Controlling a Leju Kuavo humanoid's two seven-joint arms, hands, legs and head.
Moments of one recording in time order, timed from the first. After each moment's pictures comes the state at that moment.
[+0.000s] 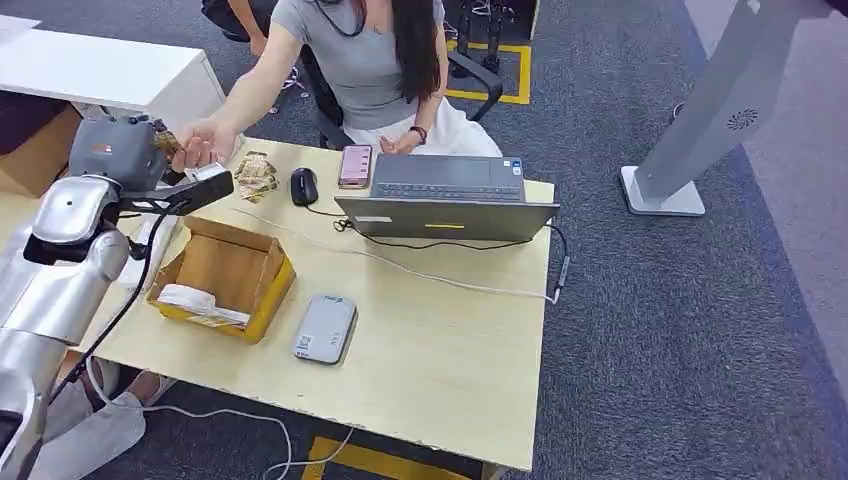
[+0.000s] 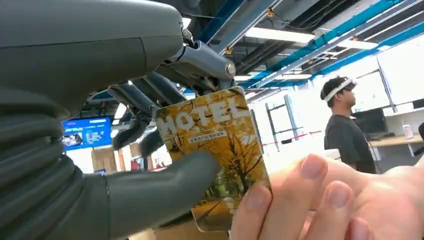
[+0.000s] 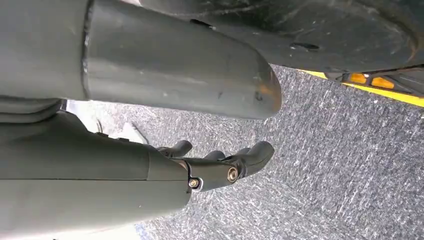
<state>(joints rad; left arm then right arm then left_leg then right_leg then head) -0.76 0.47 -0.23 -1.01 -1.23 0.15 0.12 0.03 0.04 -0.05 -0.15 0.51 0.00 0.08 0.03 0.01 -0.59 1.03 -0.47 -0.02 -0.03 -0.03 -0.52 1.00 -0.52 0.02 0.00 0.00</state>
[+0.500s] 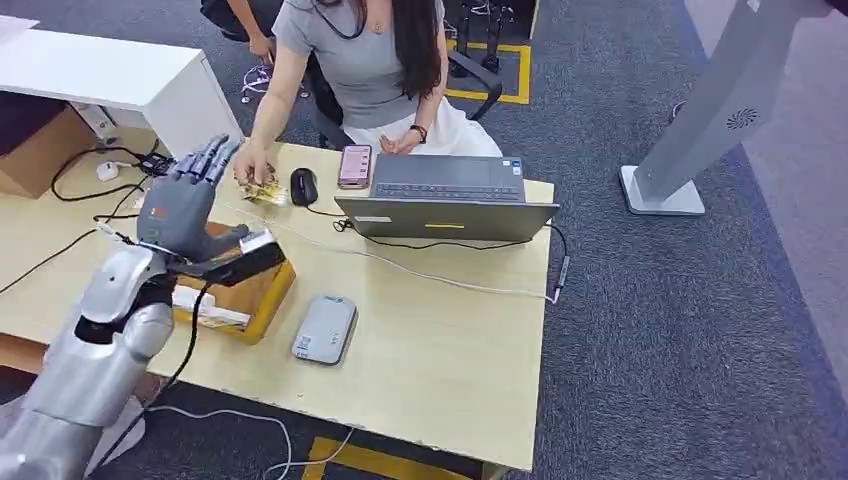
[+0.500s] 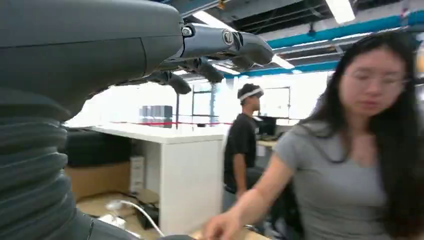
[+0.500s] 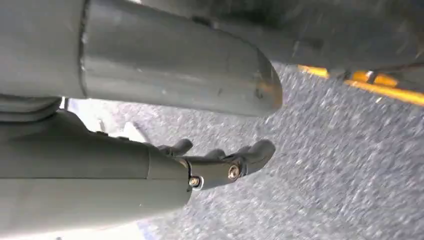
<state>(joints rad) -0.40 0.38 -0.19 -1.44 -1.03 0.24 0.01 0.03 0.05 -0.05 -0.14 0.49 -0.03 0.11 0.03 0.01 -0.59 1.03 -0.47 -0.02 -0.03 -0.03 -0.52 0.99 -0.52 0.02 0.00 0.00</state>
